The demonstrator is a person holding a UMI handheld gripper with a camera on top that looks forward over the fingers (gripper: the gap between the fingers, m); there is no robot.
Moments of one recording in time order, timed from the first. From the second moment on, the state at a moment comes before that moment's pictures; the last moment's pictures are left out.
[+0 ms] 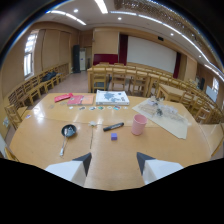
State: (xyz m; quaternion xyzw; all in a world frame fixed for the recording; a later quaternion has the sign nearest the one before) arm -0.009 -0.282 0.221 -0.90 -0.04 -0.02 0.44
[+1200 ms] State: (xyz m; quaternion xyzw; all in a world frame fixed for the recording) arm -0.003 -0.070 0.085 -0.92 -0.03 -0.03 0.39
